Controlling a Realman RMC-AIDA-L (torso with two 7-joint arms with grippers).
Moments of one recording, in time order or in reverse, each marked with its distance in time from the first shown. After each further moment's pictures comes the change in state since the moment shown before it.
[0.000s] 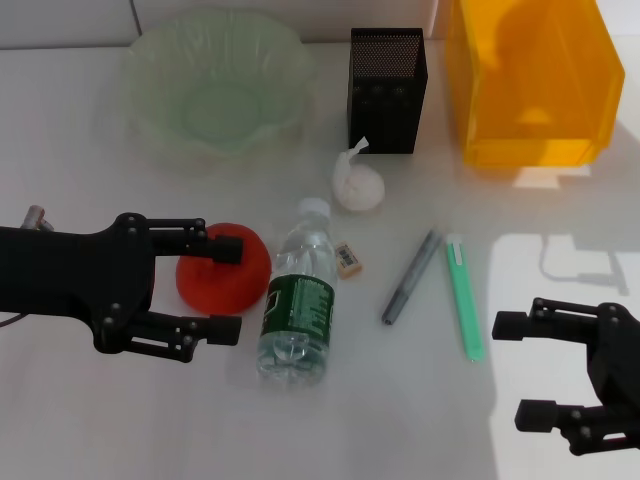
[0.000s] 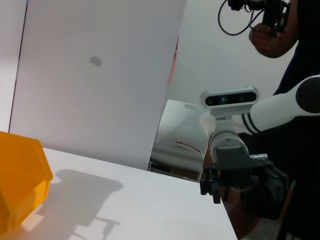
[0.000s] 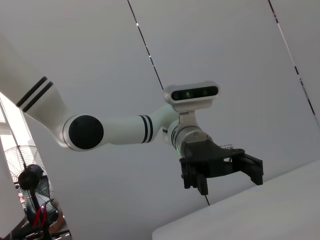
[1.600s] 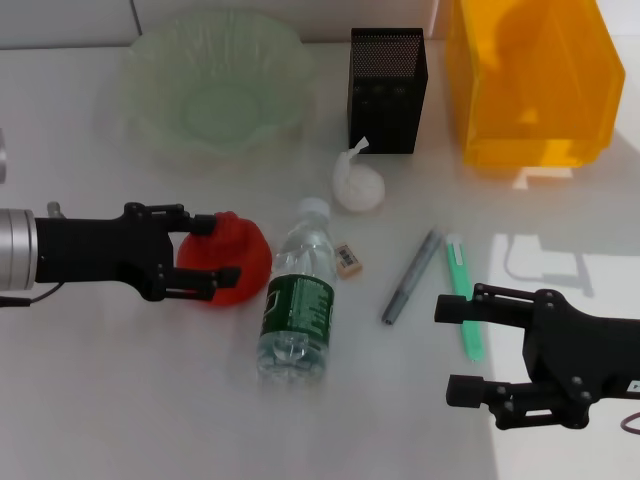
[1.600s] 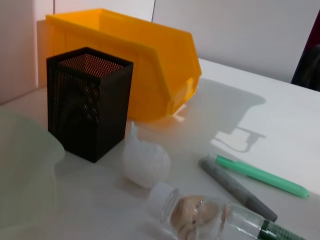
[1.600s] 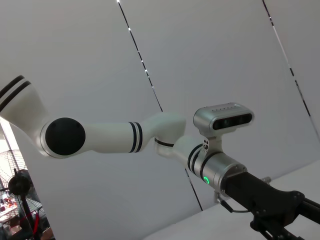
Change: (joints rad) left arm -0.015 -0.059 -0.015 -0.035 0.206 -0.456 0.005; right arm 0.038 0.066 -0.009 0.016 0.002 0.095 0.001
